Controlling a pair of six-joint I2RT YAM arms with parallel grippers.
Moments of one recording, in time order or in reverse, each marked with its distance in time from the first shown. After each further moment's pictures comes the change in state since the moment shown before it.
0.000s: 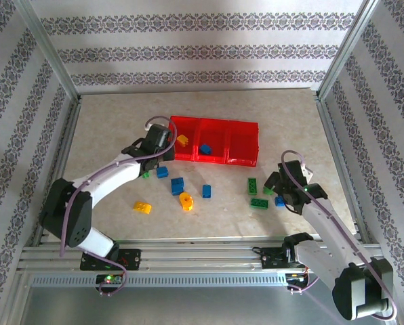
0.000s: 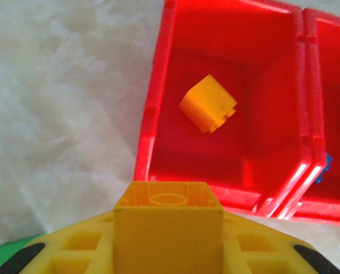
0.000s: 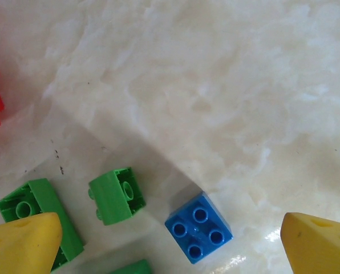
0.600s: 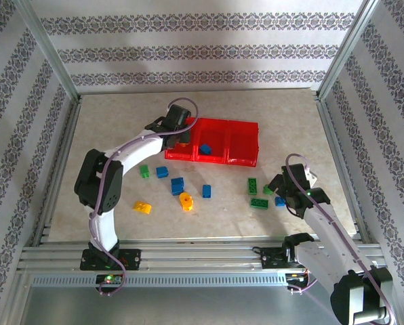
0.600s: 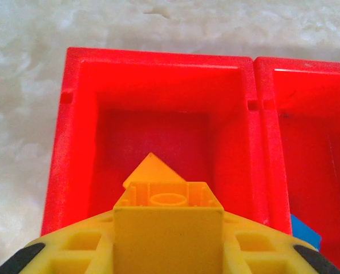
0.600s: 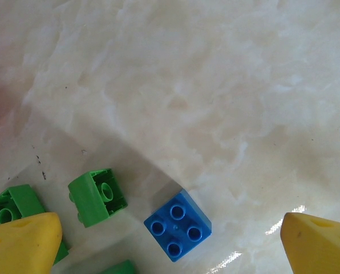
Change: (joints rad) left arm -0.001 0.381 0.415 -0.063 0.019 0.143; right arm -0.037 -0.047 -0.031 -0.016 0.002 0.018
